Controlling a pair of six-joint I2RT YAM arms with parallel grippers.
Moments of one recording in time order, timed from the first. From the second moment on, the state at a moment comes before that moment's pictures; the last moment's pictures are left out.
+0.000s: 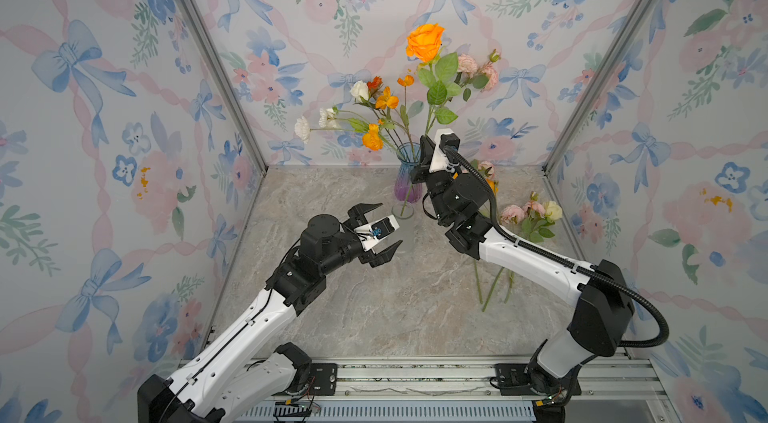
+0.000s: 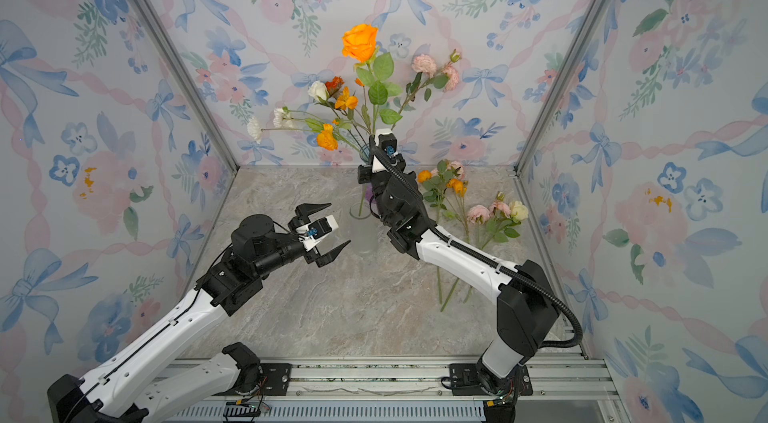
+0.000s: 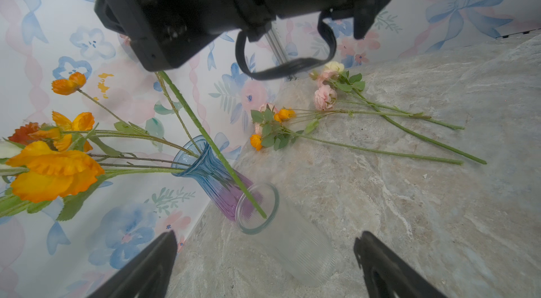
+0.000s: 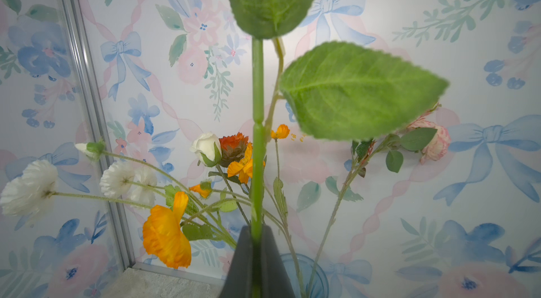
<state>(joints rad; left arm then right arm) -0.59 0.94 0.85 -0.10 0.24 0.61 0.80 1.65 1.32 0.68 0.52 -0.08</state>
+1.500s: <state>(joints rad) -0.57 0.95 0.85 -0.08 0.28 0.60 0.95 1.63 1.02 0.76 0.67 -0.01</state>
